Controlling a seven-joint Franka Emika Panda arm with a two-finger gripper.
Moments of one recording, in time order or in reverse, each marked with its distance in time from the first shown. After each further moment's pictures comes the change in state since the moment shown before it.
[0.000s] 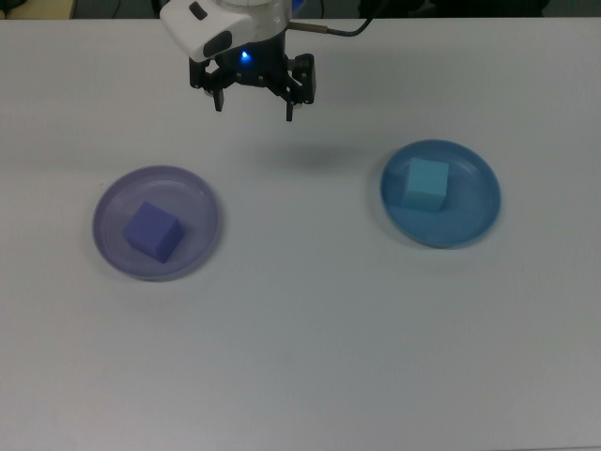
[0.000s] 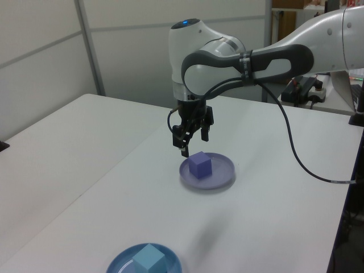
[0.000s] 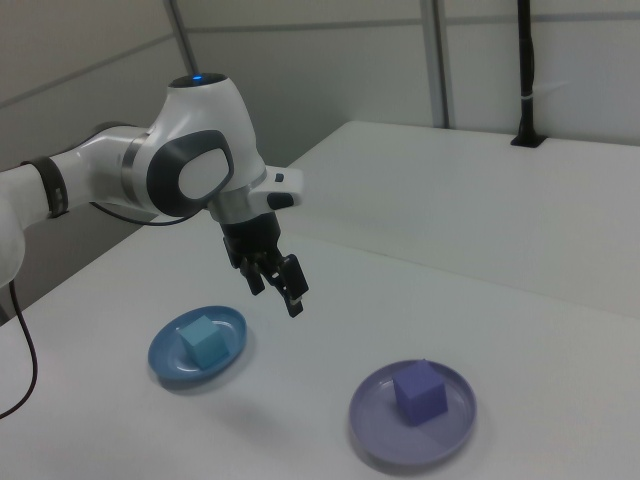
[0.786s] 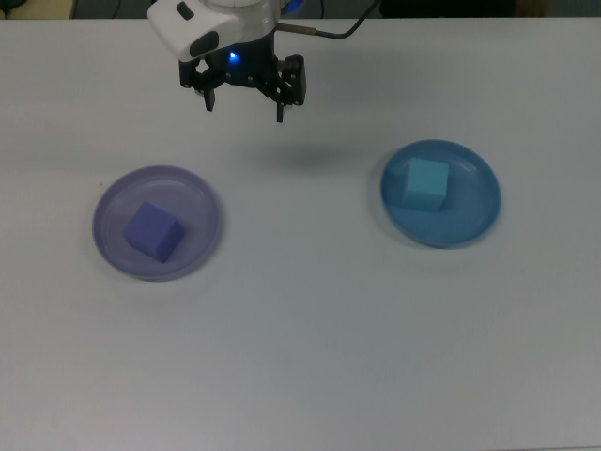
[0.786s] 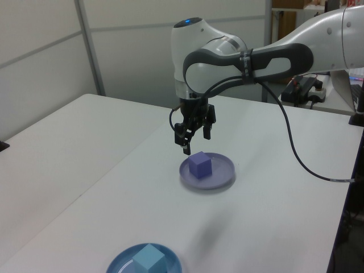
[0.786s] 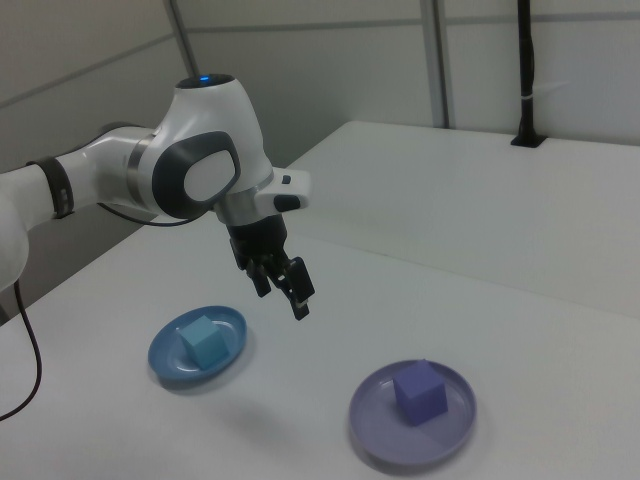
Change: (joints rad) arm -0.013 0.001 -0.006 0.000 0.000 0.000 0.000
